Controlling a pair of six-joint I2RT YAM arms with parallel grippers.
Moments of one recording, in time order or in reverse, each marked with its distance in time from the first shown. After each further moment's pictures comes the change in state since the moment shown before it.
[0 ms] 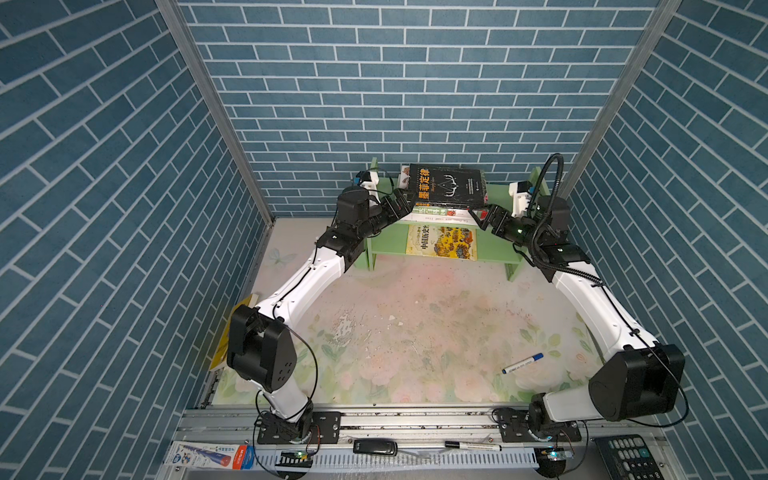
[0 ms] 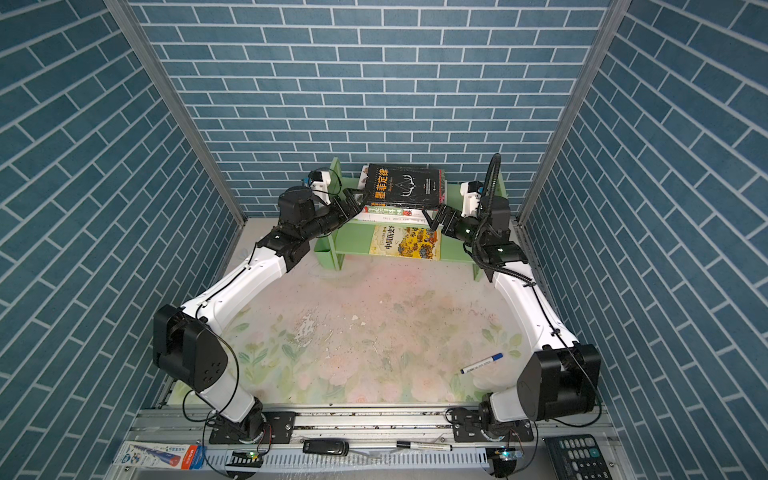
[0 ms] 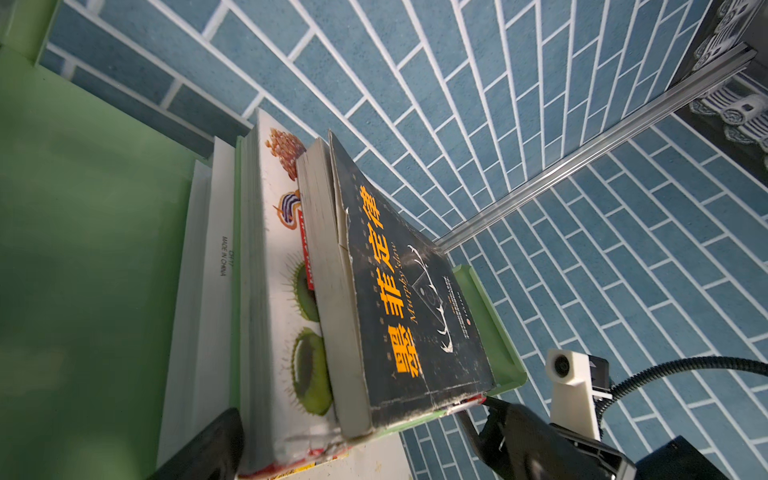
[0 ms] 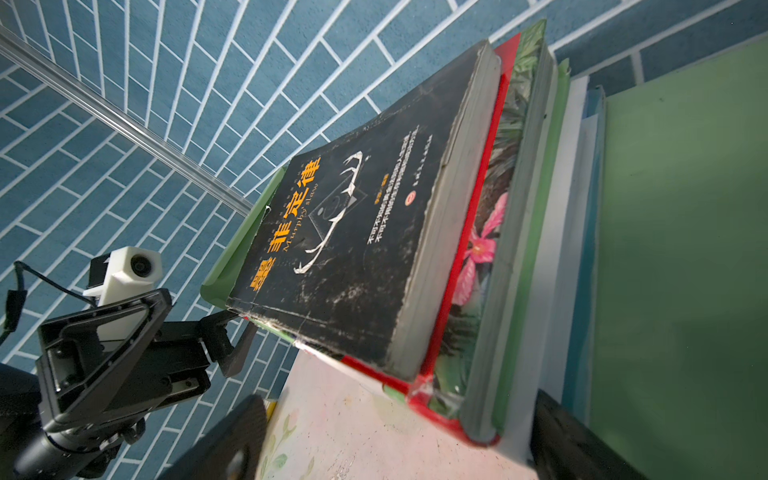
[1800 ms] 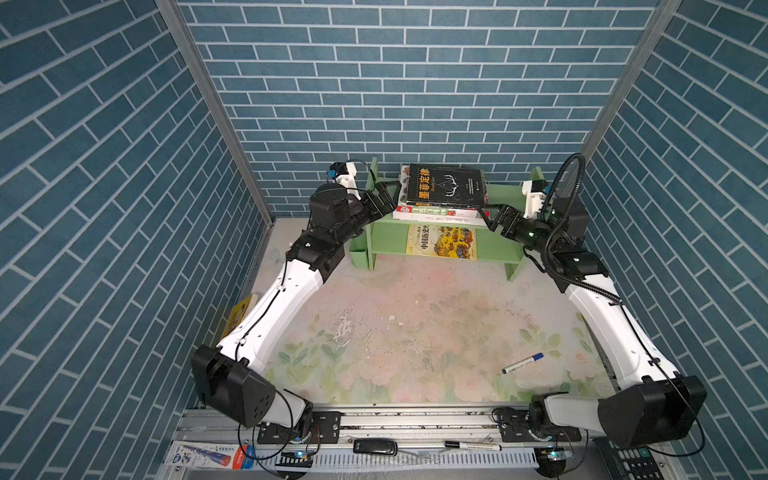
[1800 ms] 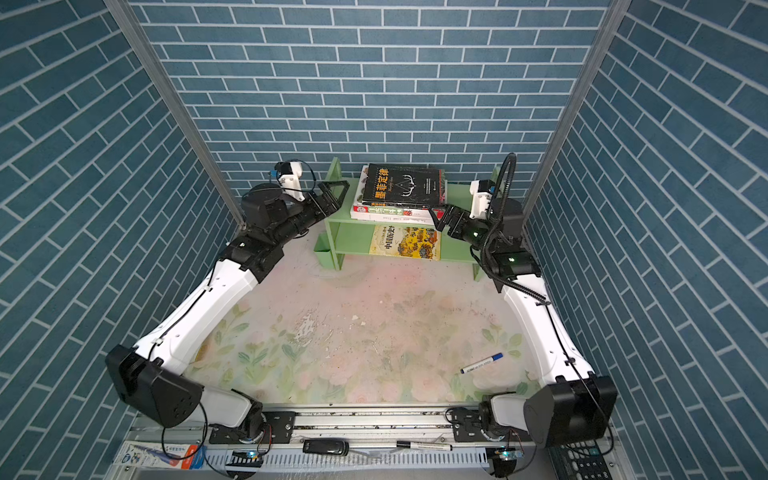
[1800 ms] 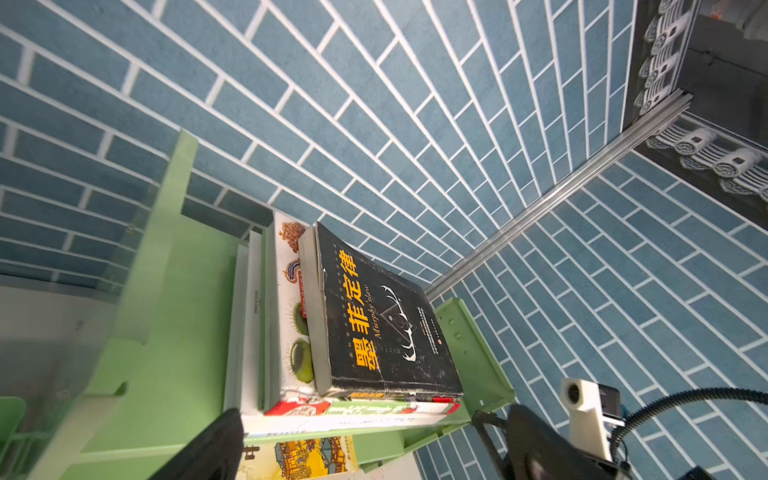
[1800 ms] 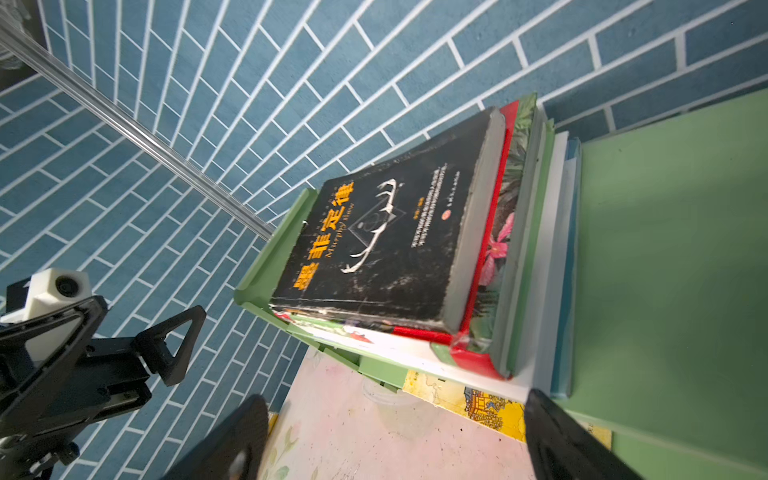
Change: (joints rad) left arm 0.015 -0.233 -0.026 -0.146 -0.139 0.109; right arm -0.005 -0.144 -0.016 -0.060 0.053 -0.004
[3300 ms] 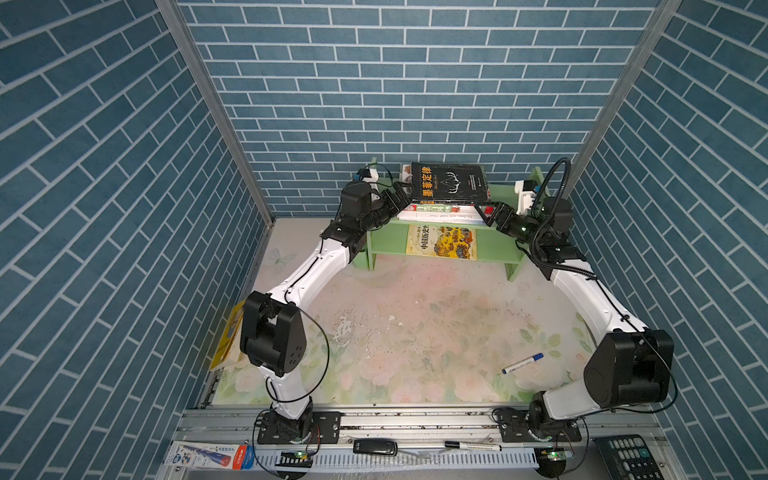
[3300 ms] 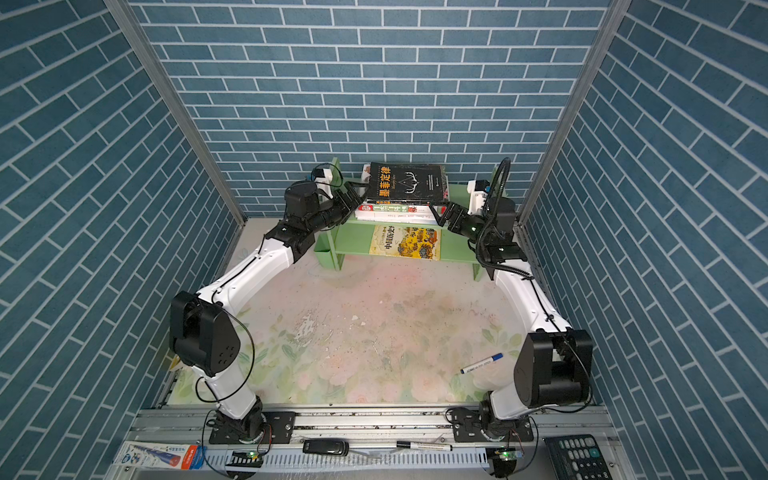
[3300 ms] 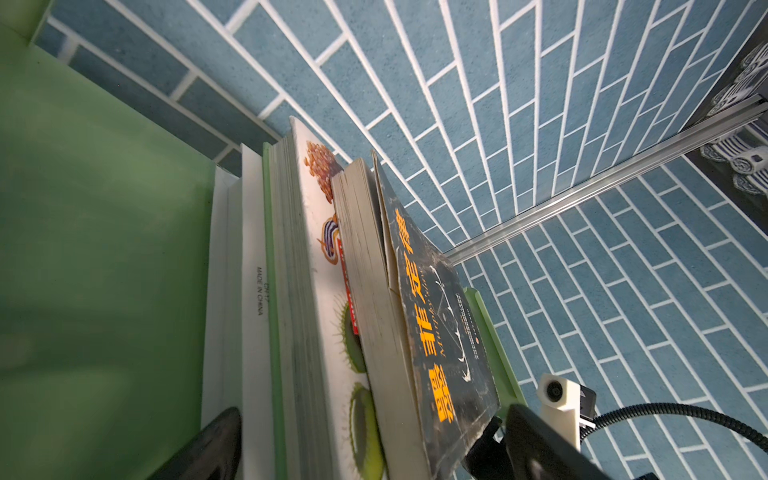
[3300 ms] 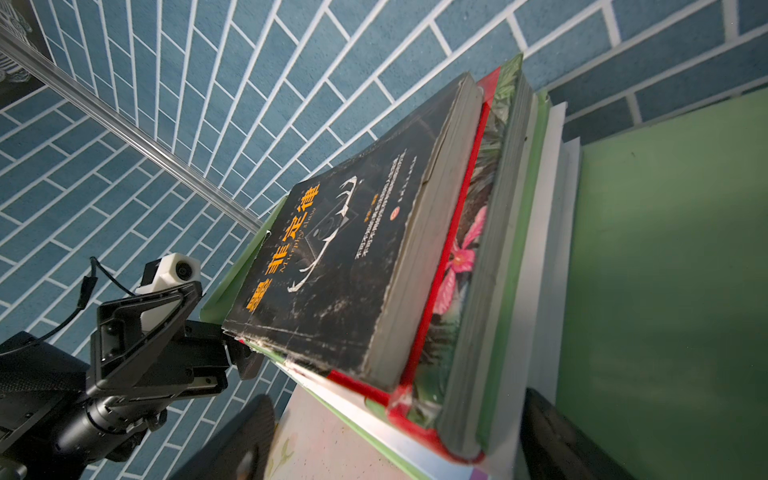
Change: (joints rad) left arm 0.011 0.343 0.115 0.164 0.156 -0.197; right arm -0.060 0.208 -0.031 0.265 -0.139 0.050
